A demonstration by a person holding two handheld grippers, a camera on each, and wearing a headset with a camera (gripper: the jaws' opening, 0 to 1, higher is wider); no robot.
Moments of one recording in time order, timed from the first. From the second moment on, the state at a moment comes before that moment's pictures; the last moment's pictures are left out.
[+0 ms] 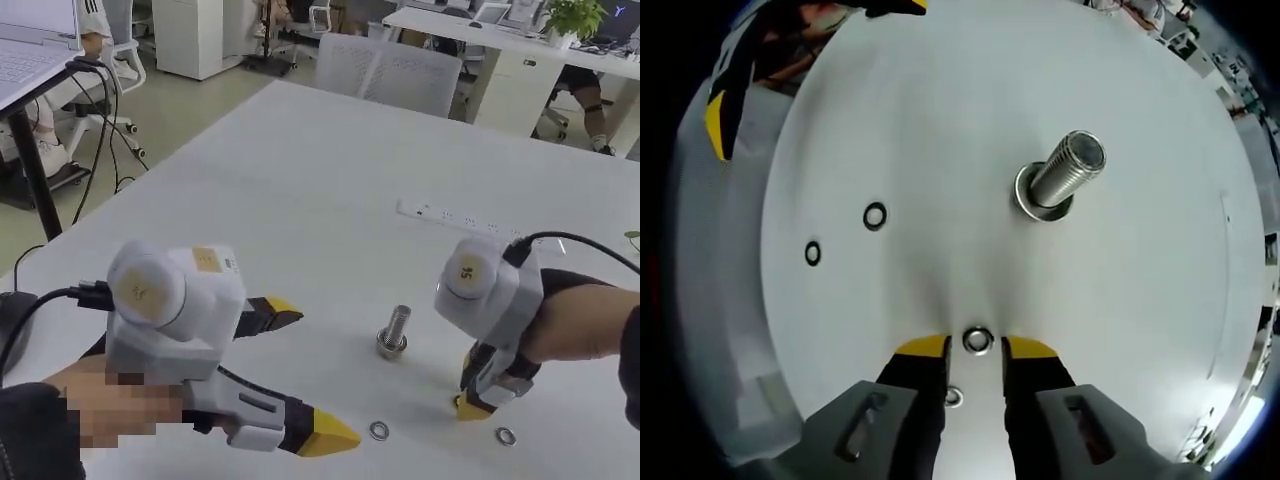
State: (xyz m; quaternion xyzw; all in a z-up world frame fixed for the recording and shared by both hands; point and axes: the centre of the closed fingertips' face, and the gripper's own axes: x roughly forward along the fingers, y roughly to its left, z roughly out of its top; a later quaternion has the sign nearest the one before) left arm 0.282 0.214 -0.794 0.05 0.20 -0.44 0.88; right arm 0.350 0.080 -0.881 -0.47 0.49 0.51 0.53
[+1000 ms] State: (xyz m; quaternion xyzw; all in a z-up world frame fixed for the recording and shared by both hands) left arm 0.280 0.210 -0.792 0.06 0.20 -0.44 0.87; right arm 0.349 0.079 -0.880 -0.47 0.48 0.51 0.54
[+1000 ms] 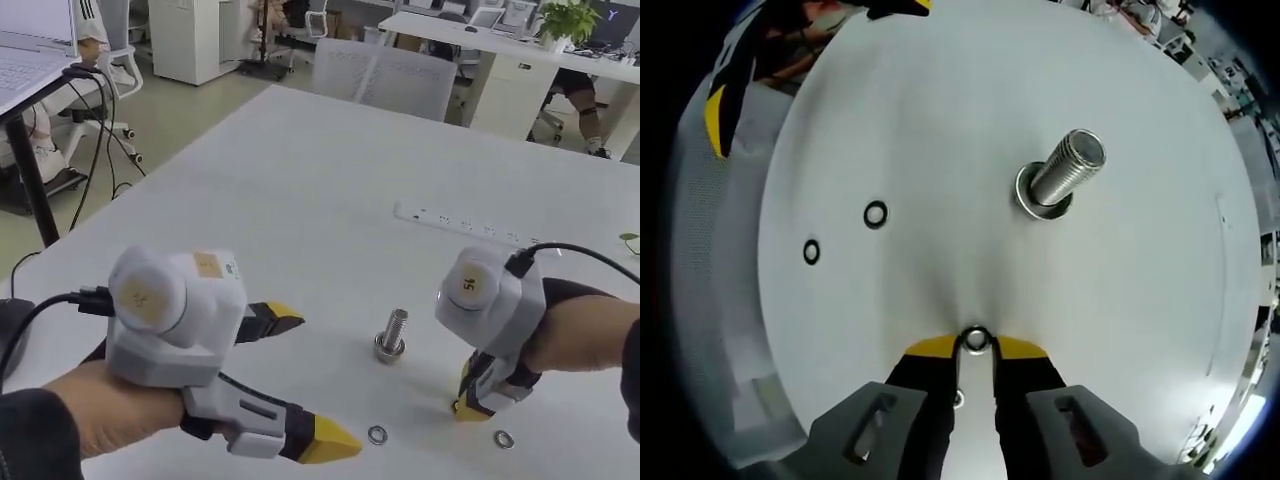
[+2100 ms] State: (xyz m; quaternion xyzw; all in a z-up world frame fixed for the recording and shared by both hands) left arm 0.278 0.189 -0.792 0.08 0.21 -0.47 0.85; right arm 0.336 0.071 -0.879 -0.46 0.48 0.50 0.56
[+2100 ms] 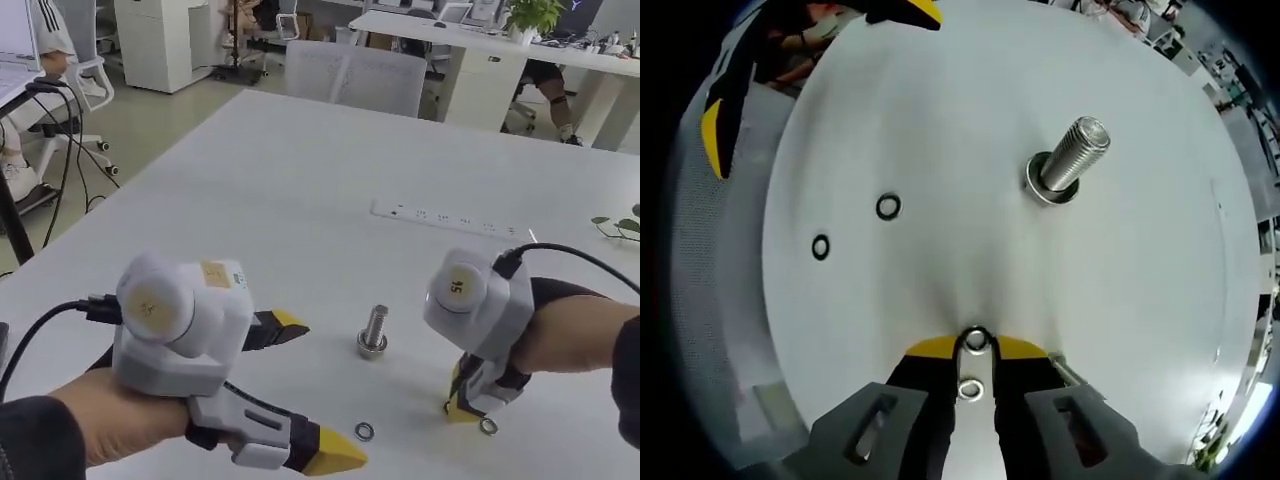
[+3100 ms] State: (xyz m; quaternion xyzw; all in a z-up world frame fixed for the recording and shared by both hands) left arm 0.273 0.168 -0.793 0.09 0.21 -0.51 0.83; right arm 0.310 0.055 -0.872 -0.44 0.49 0.50 0.57
